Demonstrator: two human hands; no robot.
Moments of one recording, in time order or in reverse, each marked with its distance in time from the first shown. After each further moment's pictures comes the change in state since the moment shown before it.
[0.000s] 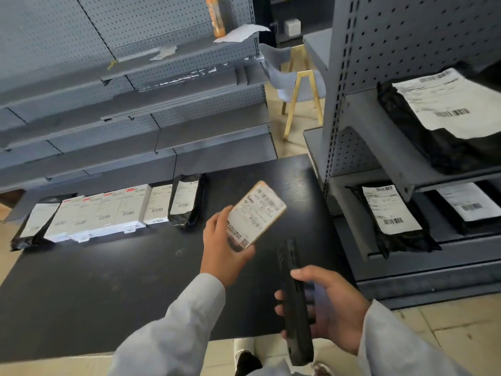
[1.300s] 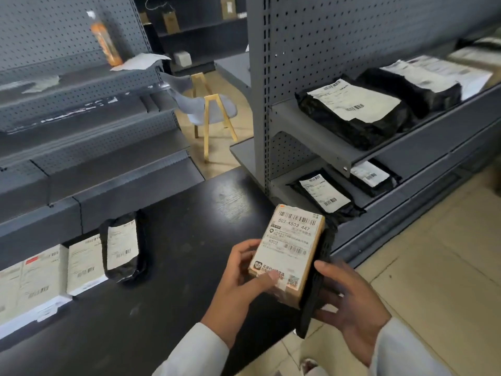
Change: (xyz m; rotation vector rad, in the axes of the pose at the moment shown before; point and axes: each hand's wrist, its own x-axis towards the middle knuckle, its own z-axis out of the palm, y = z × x) left_hand -0.029 0.023 -0.027 -0.773 -0.767 -0.100; right_hand -0.015 0.055 0.046 0.317 0.551 -0.583
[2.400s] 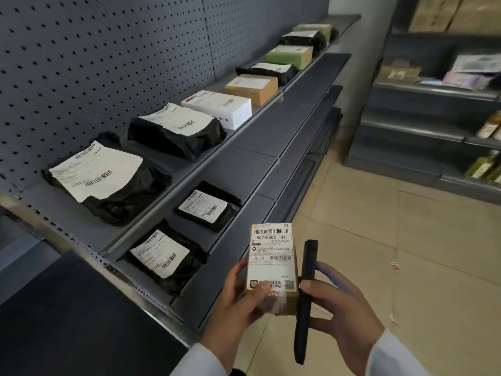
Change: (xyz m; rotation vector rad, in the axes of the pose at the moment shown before) left_hand 0.127 -0.040 0.330 -0.047 -0.426 -0.270; right_hand 0.004 -0.110 -0.300 0.209 0.321 -0.186
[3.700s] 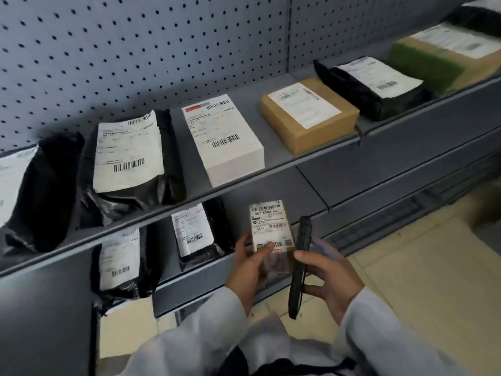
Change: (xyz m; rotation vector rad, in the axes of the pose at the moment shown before) left_hand 0.366 0.071 0.116 -0.381 0.713 0.060; right_hand 0.399 -0.214 -0.042 -0.366 -0.434 0.251
